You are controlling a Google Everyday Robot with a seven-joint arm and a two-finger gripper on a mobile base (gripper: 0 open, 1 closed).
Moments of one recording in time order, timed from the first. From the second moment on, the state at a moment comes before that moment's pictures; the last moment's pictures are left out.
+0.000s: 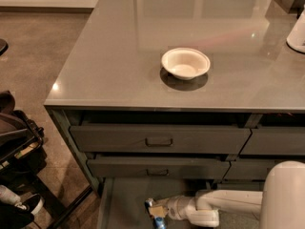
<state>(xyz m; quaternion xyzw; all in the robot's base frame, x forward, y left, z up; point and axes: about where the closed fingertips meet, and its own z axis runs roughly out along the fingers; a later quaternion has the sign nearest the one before) 0.450 -0.033 0.253 -0.24 0.88 0.33 0.24</state>
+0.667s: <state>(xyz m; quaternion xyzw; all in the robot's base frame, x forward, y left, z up) 0.415 -0.057 0.348 -0.27 0.87 0.32 0.25</state>
